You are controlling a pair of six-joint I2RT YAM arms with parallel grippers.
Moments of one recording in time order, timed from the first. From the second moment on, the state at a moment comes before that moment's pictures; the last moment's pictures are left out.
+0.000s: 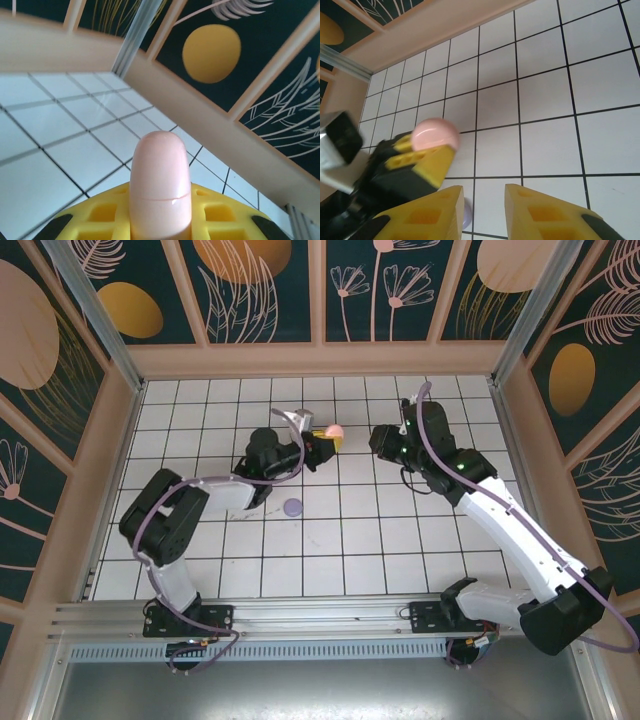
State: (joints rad) left arm -0.58 1.84 0.91 0.88 0.53 -0.56; right arm 0.56 1.17 1.16 -0.59 0.03 0.68
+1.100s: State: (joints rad) left arm -0.57 2.20 1.31 0.25 0.41 -0.91; right arm 0.56 1.17 1.14 -0.54 0.03 0.68
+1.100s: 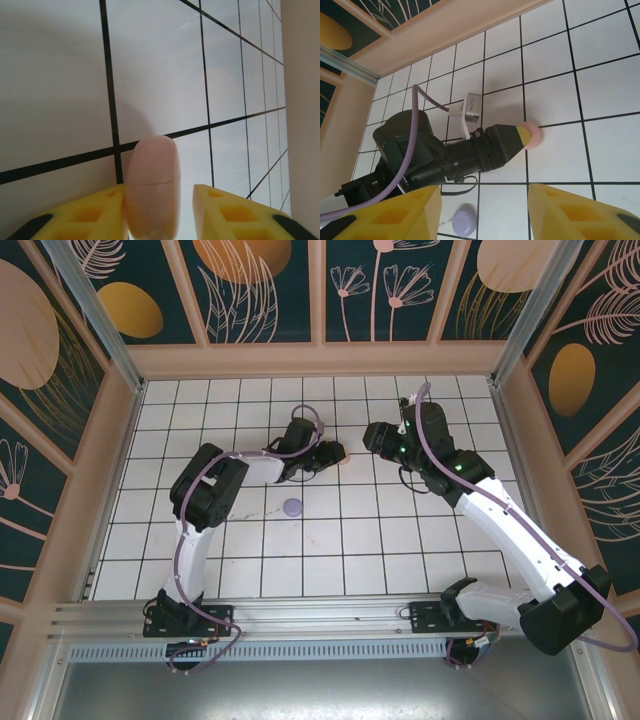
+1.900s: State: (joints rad) left arm -0.48 1.58 1.25 0.06 0.18 -0.58; right arm 0.46 1.13 1.17 -0.53 0.29 0.58
